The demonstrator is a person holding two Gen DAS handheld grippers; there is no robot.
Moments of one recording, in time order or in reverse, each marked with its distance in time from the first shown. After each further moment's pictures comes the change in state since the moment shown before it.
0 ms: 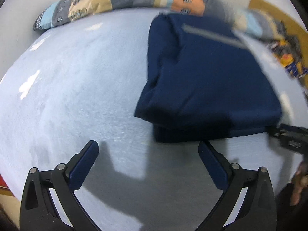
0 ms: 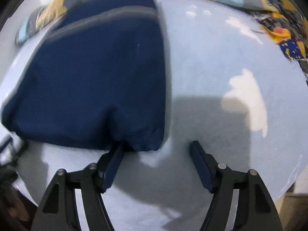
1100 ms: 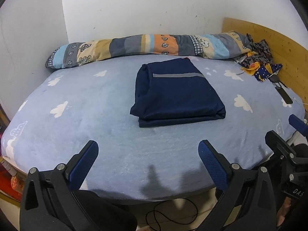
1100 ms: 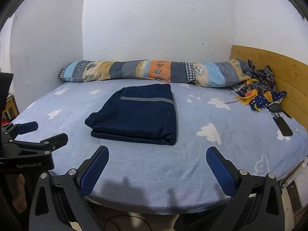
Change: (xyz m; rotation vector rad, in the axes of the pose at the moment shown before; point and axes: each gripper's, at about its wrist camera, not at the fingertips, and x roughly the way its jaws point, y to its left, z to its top) left arm -0.159 -0.024 -0.075 0.108 -0.268 0.017; right arm -0.194 0.026 -0.163 -0.085 -0.627 0.052
